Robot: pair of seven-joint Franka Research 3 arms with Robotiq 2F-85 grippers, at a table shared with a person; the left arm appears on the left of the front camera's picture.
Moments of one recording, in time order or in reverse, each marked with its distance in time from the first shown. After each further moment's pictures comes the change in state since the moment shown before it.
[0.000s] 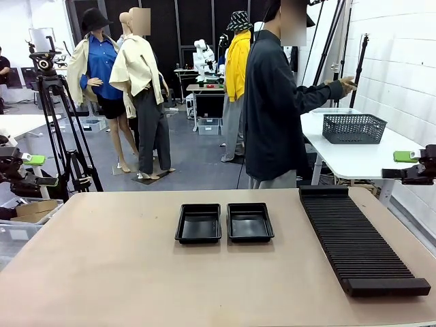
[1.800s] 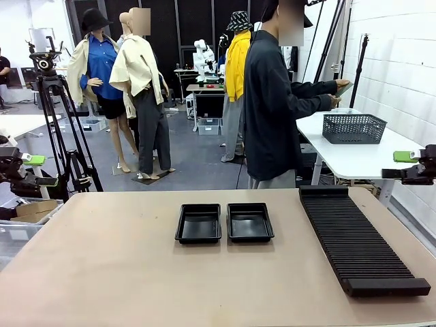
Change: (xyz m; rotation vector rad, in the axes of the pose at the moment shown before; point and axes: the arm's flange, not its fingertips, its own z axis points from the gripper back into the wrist) left arm 0.000 0.000 0.000 0.000 0.000 0.000; right arm 0.000 0.000 0.000 0.000 0.000 0.000
